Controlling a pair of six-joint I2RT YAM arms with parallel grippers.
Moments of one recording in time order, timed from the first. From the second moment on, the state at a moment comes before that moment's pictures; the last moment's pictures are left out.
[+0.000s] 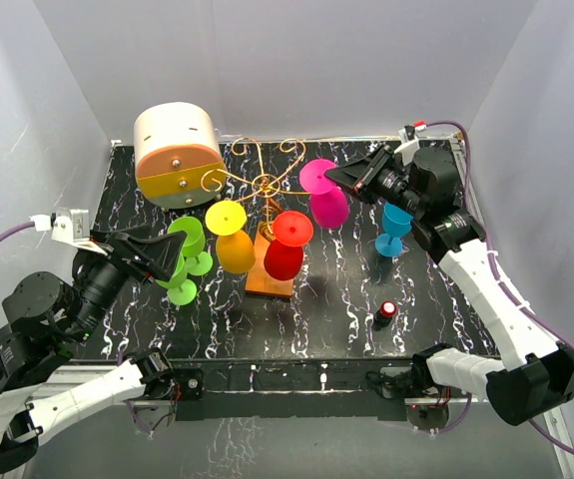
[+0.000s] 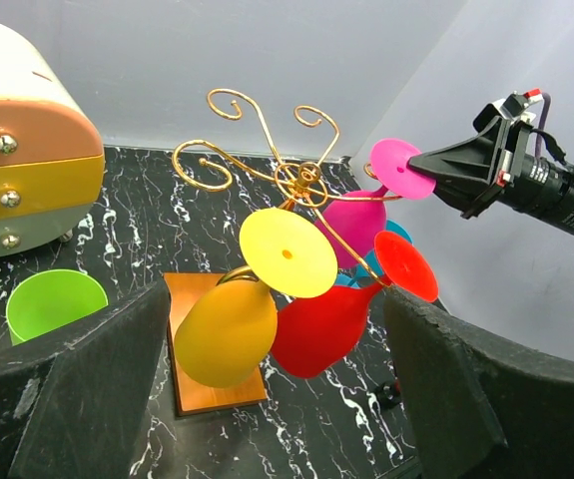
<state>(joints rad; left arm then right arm) -0.95 0.50 1.18 -0.62 -0.52 -0.39 0.35 1.14 1.18 -0.17 -0.39 1.08</state>
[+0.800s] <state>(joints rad) -0.95 0.53 1.13 -0.67 -0.58 -0.39 0.35 1.24 1.25 -0.16 -0.36 1.01</state>
